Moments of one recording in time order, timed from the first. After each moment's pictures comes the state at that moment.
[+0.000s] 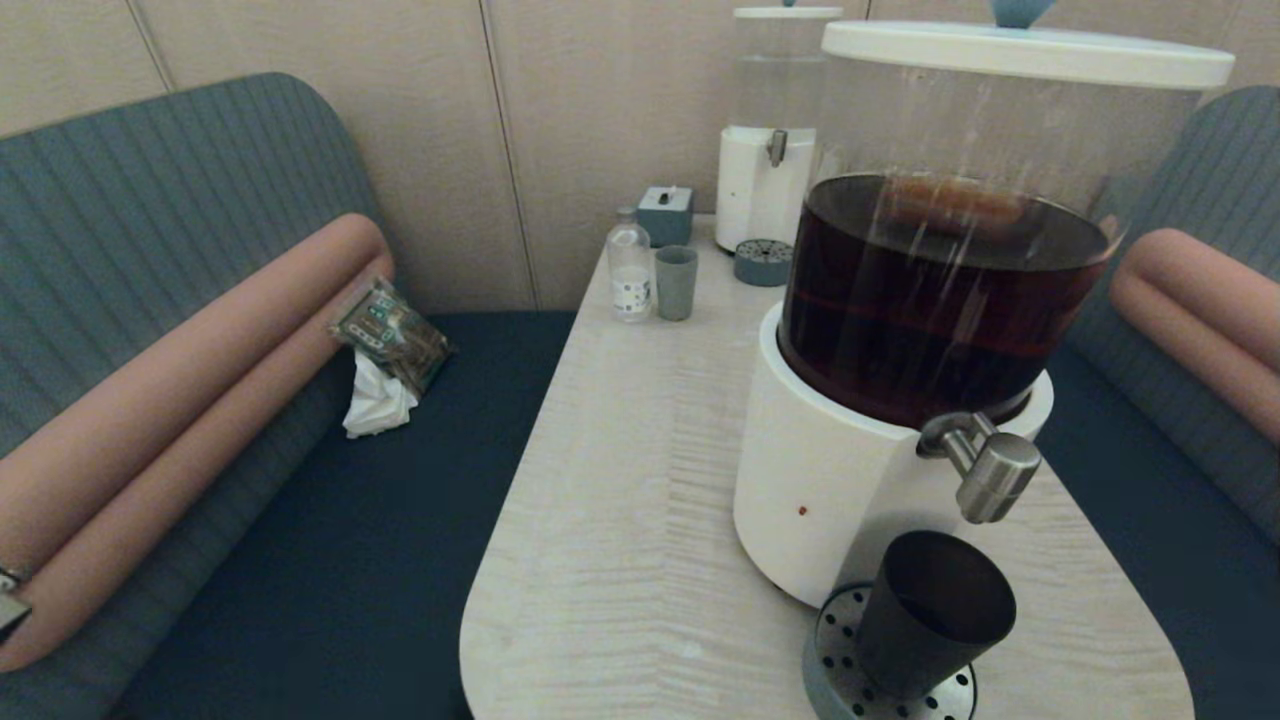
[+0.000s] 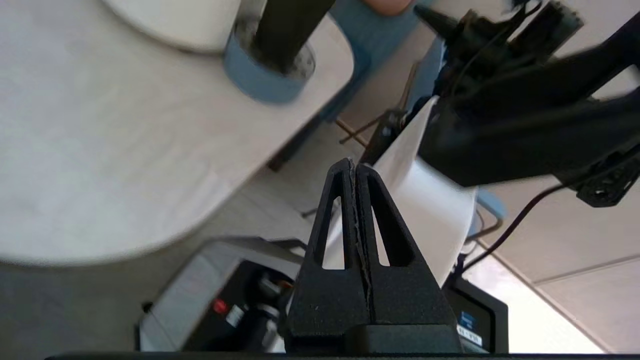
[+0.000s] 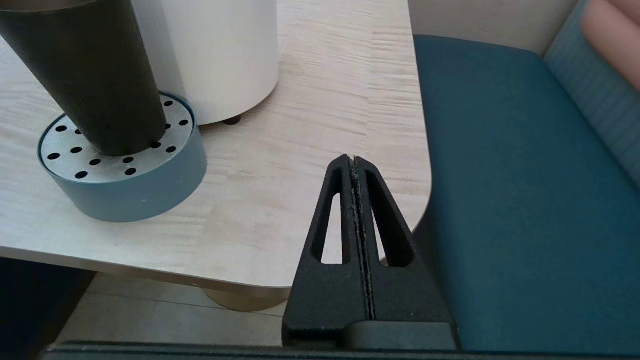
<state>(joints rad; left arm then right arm) -0.13 0.80 -0.34 -0.12 -1.08 -0.09 0.00 0.00 0.00 -0.01 0.00 -0.03</state>
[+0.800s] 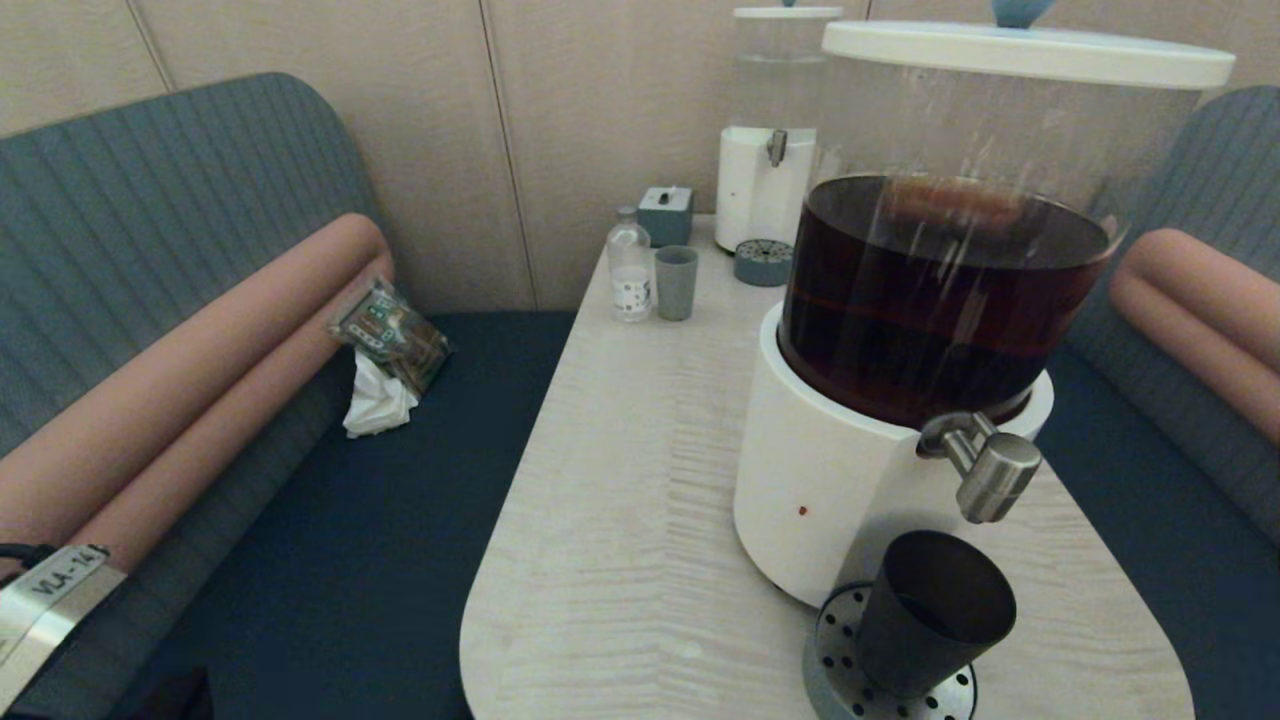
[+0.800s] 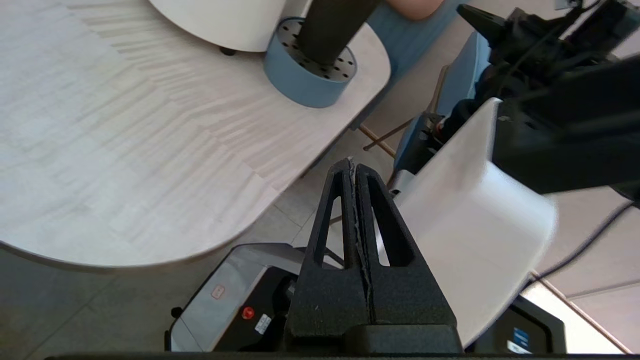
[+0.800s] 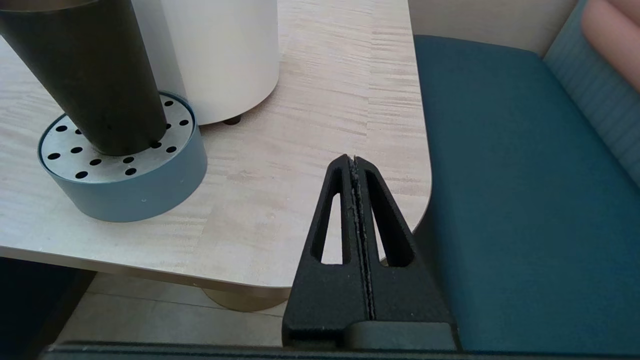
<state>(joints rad) -0.09 0.98 -0.22 -0.44 -1.08 -0.06 0.00 0.00 0.00 -0.01 0.00 -0.03</state>
